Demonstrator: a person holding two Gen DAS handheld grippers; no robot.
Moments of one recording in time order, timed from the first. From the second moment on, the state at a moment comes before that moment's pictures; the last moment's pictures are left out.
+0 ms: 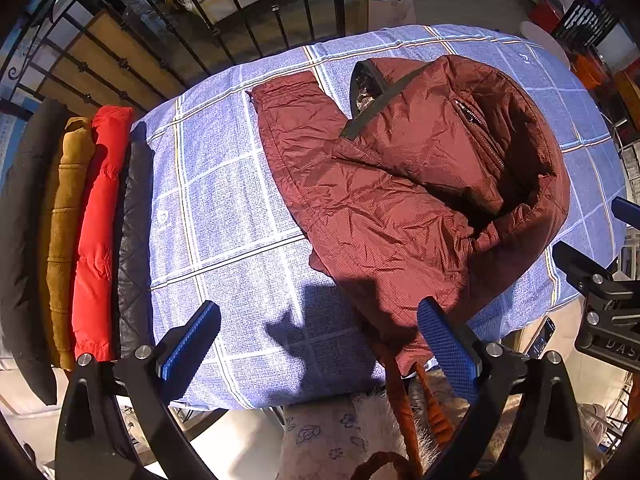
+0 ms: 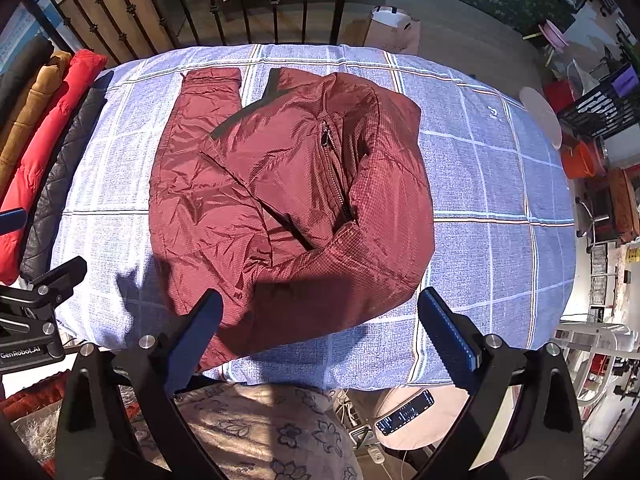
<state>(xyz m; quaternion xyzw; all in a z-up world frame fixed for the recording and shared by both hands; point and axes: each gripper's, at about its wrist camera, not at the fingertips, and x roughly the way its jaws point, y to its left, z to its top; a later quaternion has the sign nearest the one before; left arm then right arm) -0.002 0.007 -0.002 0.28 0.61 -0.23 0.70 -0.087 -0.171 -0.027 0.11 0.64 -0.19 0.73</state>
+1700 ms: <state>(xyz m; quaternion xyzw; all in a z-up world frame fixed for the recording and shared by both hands) -0.003 0.006 -0.002 0.28 0.61 -0.23 0.70 -0.085 -0.165 -0.030 0.11 0.65 -0.18 0.73</state>
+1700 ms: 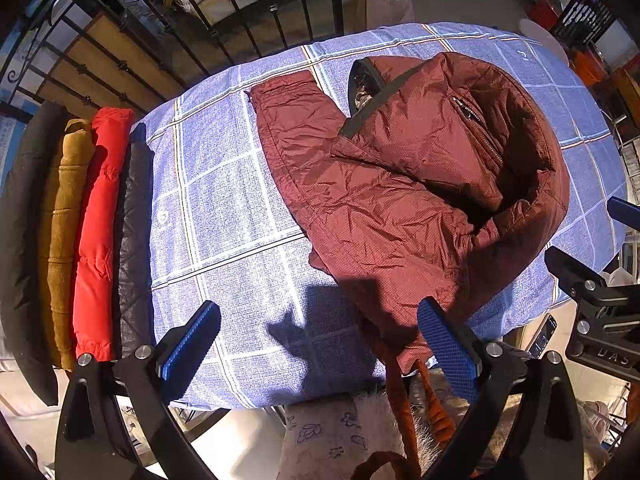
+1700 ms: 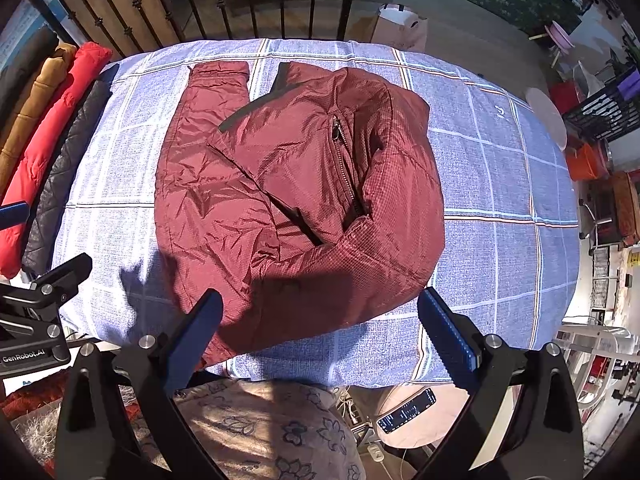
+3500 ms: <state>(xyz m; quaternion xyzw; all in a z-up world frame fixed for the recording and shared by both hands) 0.087 0.112 -0.108 0.15 0.64 -0.18 0.73 -0.110 -0.144 -0.103 0.22 0.71 -0.03 0.67</state>
